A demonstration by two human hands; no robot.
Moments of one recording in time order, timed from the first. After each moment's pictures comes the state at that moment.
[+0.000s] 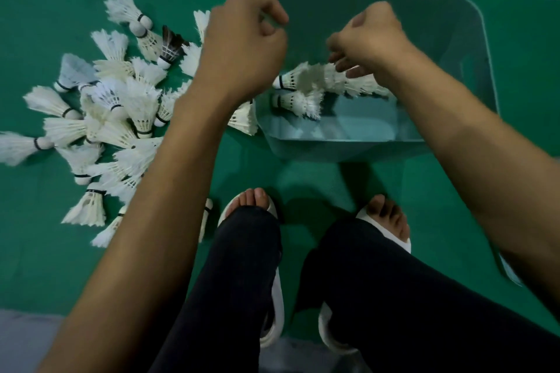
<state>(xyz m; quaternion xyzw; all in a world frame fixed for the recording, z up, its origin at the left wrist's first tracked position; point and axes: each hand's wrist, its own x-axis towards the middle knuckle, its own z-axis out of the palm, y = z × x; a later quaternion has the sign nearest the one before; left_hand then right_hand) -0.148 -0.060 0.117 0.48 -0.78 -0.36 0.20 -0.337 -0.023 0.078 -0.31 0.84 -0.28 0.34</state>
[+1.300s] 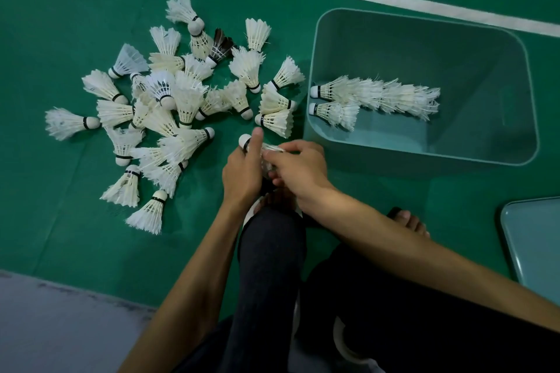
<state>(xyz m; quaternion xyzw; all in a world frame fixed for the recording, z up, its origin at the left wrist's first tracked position) -0.042 0.016 -0.030 0.68 -0.54 -0.47 0.15 -0.141 0.048 0.012 -0.14 0.74 -0.39 0.53</state>
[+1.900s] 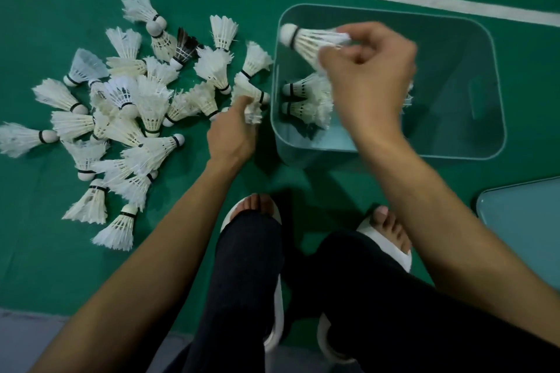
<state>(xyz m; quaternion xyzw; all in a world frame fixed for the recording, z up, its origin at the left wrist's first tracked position) -0.100 -0.048 -0.032 0.61 -0.74 -0.27 0.06 -0.256 0.020 0.098 -0.30 0.76 -0.54 0.17</state>
